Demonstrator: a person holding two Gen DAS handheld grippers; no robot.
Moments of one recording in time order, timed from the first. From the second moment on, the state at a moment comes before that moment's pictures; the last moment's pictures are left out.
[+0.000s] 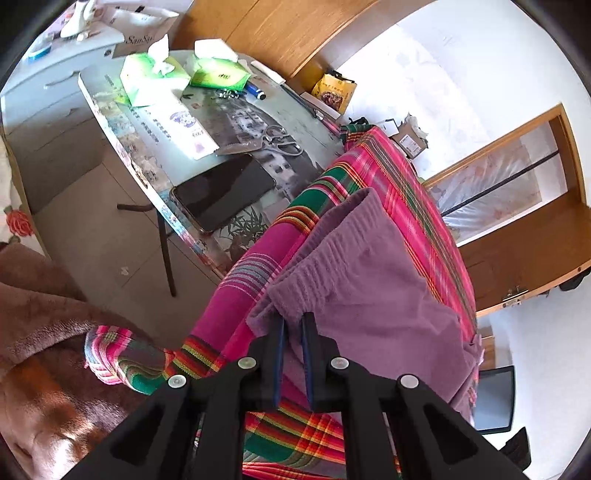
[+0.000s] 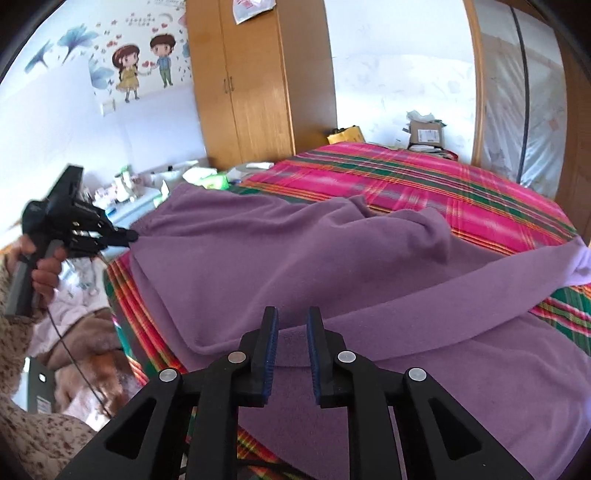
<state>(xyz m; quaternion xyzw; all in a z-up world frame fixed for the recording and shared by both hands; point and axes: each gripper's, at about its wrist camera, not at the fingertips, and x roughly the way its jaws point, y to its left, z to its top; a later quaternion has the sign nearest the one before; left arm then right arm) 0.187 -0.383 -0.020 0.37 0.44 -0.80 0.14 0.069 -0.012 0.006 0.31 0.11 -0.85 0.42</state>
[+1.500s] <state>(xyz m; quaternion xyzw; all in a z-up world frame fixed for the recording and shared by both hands) 0.034 -0.099 0.031 0.47 0.13 -0.86 -0.15 -0.013 0.162 0.017 0.35 -0.06 -0.90 0.24</state>
